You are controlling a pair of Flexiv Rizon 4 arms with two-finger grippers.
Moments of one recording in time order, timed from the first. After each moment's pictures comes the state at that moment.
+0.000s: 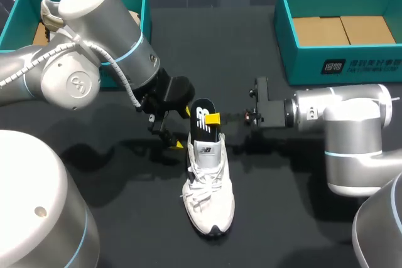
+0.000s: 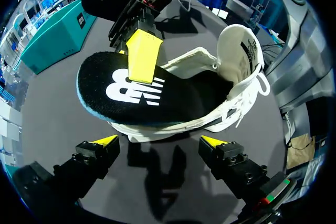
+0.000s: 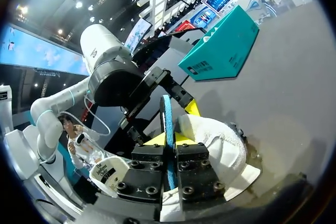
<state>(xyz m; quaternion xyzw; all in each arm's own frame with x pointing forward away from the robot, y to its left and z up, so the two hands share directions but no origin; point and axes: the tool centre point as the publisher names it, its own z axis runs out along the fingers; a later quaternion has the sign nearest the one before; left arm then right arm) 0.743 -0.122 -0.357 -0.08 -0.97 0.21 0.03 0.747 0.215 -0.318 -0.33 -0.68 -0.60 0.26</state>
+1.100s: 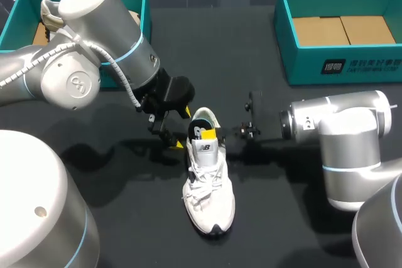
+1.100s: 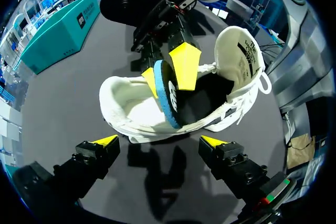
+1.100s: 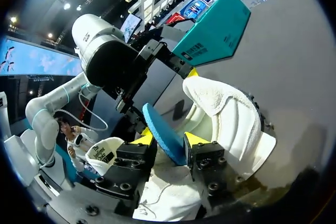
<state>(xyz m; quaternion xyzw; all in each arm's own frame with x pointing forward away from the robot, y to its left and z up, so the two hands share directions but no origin) 0.743 -0.122 -0.357 -0.08 -0.97 0.21 0.03 0.716 0.222 -0.335 -0.36 -0.69 -0.57 0.27</state>
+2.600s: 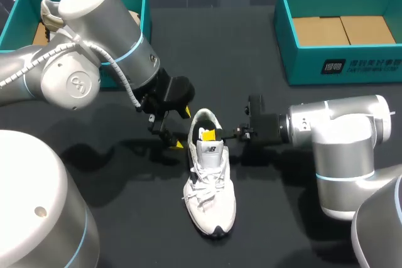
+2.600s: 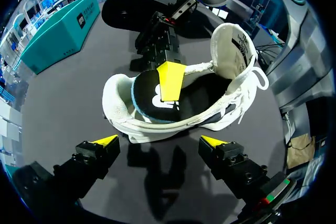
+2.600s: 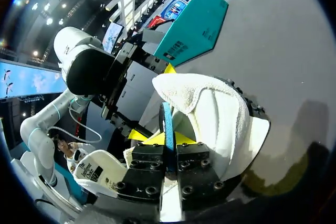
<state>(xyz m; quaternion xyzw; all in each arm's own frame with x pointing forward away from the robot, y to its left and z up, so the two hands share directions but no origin) 0.743 -0.122 -0.357 -0.08 -0.97 0.21 0.03 0.716 0.222 -0.354 -0.45 -0.66 -0.53 0.28</state>
